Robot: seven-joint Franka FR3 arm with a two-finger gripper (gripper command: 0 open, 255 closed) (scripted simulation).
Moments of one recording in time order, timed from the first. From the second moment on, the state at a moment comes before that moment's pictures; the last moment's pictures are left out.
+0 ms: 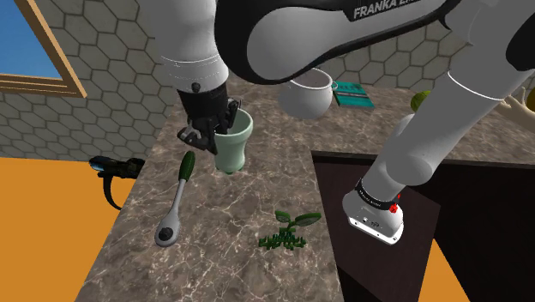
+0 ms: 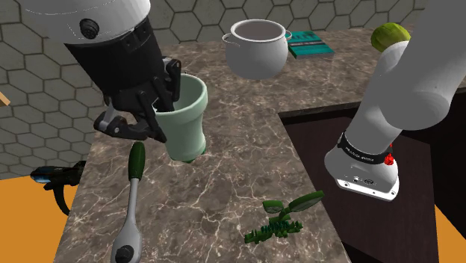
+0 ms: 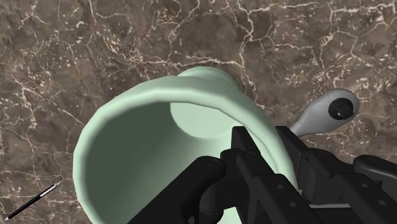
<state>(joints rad) 0.13 -0.08 0.75 -1.88 -0.06 1.72 0.82</state>
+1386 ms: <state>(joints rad) 0.11 -0.37 0.59 -1.95 0.07 1.57 0.58</state>
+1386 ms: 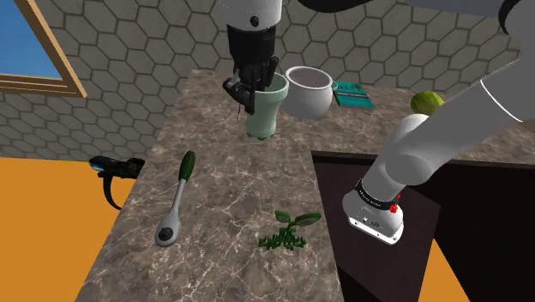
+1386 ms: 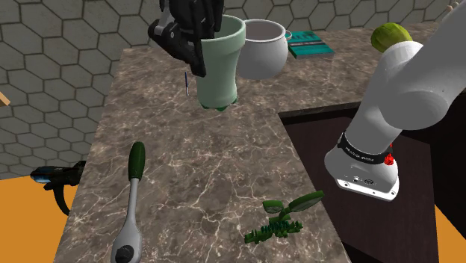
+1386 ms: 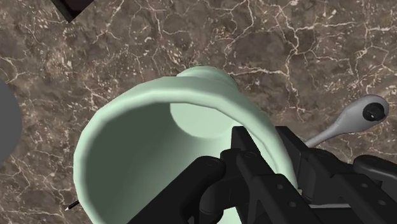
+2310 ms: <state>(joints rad) 0.12 -0.78 0.27 -2.31 0.04 1.53 0.25</state>
